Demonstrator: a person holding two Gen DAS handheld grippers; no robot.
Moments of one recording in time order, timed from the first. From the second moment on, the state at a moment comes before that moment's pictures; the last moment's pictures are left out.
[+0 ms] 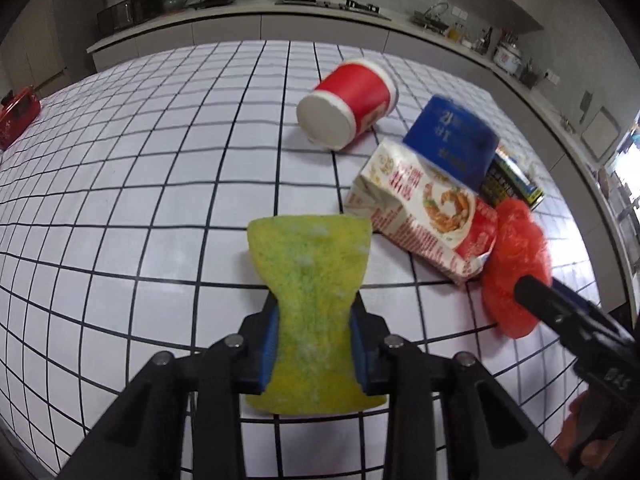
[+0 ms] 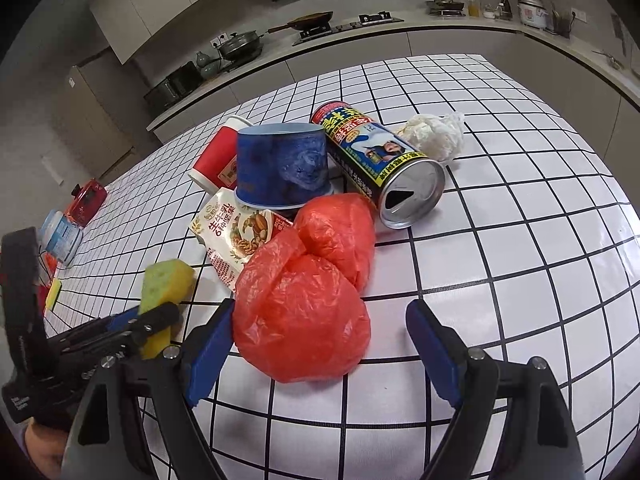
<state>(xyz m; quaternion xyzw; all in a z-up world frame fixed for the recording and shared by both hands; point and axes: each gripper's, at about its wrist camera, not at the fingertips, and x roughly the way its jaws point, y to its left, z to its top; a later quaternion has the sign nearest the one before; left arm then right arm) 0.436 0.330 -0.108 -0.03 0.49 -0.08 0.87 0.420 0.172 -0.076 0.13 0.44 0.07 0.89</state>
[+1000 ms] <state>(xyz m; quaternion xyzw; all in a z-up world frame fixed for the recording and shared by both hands) 0.396 0.250 -0.060 -0.05 0.45 -0.12 0.88 0.371 0.107 -0.040 0.12 0.38 0.11 0.91</state>
